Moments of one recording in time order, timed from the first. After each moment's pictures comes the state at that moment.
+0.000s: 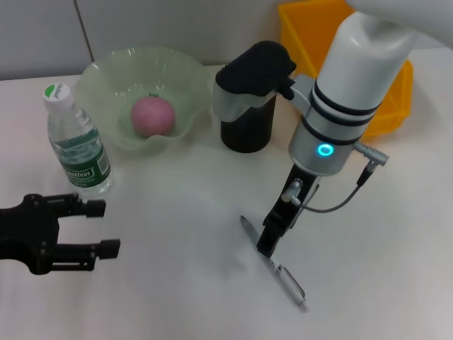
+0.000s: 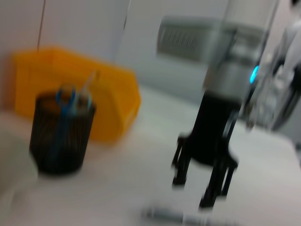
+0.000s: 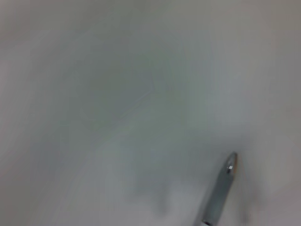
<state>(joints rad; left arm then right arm) -0.42 -2.03 0.70 0.91 2.06 1.85 -1.53 1.01 2.09 -1.55 -0.86 -2.51 -1.57 2.77</state>
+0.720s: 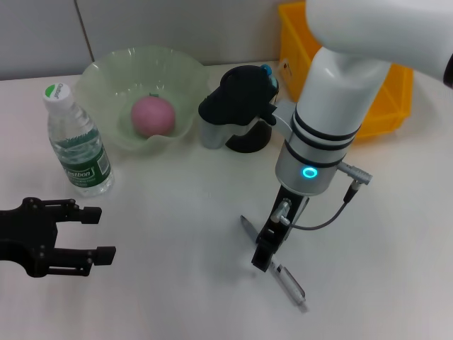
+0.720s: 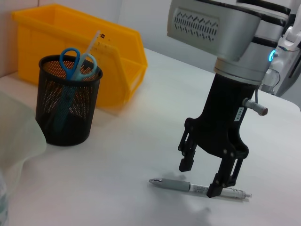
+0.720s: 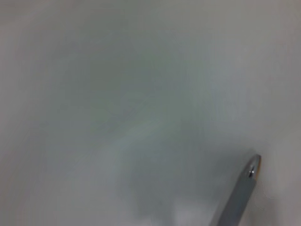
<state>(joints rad) -0.46 -2.04 0.70 0.95 2.19 1.84 -1.56 1.02 2.09 -1.73 -0.82 -2.44 -1.47 2.81</state>
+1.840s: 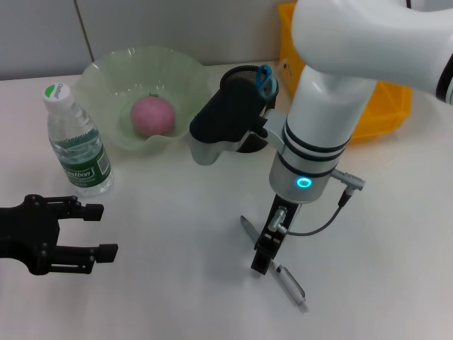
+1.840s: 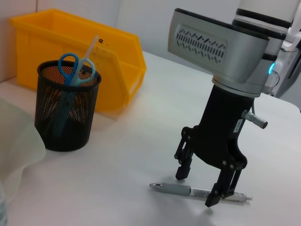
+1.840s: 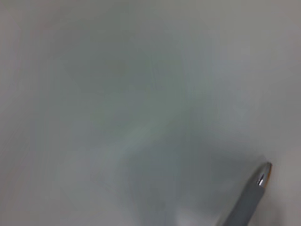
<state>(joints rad) -0.46 -2.04 0.69 0.96 2.18 1.85 -1.55 1.02 2.09 -1.83 -0.84 -2.42 -1.43 2.81</state>
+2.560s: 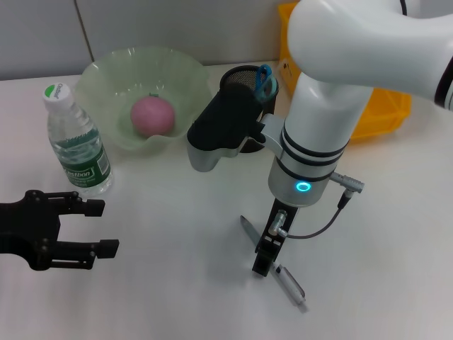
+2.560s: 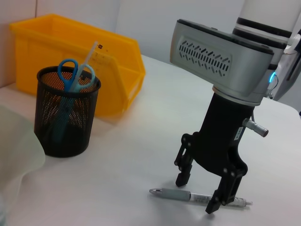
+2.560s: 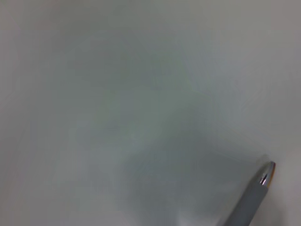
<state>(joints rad) -0.48 -2.04 0.68 0.95 2.18 1.85 -1.55 1.01 2.09 -1.86 -0.85 -2.42 -1.42 2.80</state>
